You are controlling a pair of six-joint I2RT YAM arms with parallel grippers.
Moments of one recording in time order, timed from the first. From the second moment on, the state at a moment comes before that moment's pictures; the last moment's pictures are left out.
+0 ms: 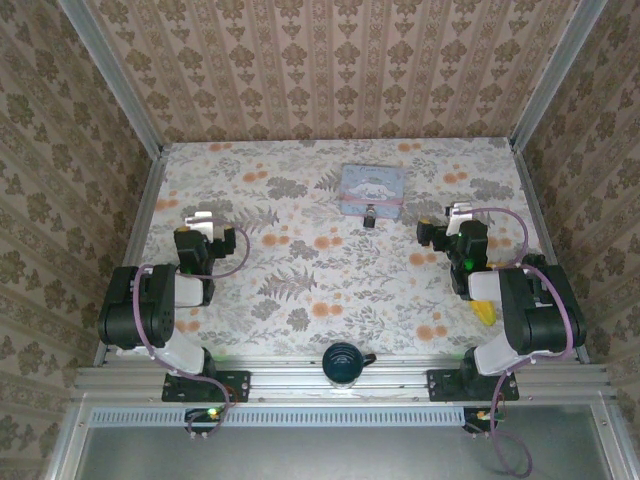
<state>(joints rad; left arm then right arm) -0.03 1.58 0.36 0.88 -0.09 0.09 -0.01 1.53 0.41 0.76 -0.01 0.03</state>
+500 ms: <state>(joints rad) -0.03 1.42 0.36 0.78 -0.11 0.09 -0.01 1.44 0.44 0.61 0.01 0.03</state>
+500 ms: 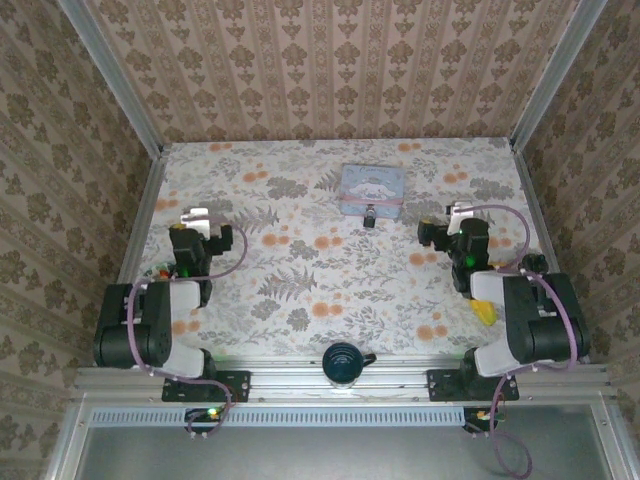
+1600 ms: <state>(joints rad) -0.43 1.79 1.12 0.17 0.16 -0.45 0.07 1.69 1.20 -0.32 -0.11 0.46</state>
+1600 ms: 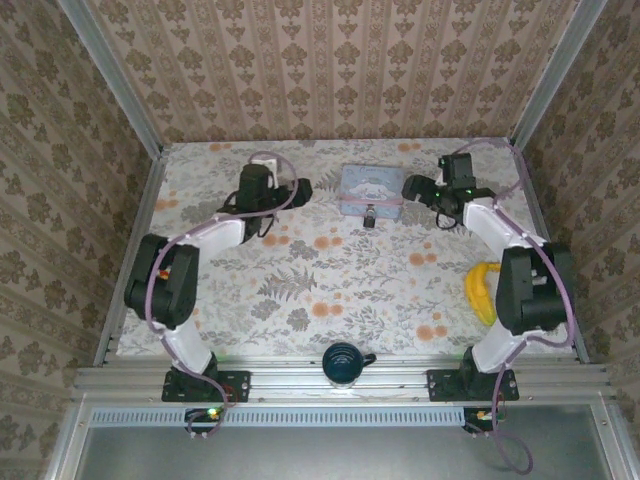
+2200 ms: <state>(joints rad) -0.58 2.14 1.52 0.06 0.24 -0.48 0.15 1.97 1.43 -0.36 -0.18 0.48</state>
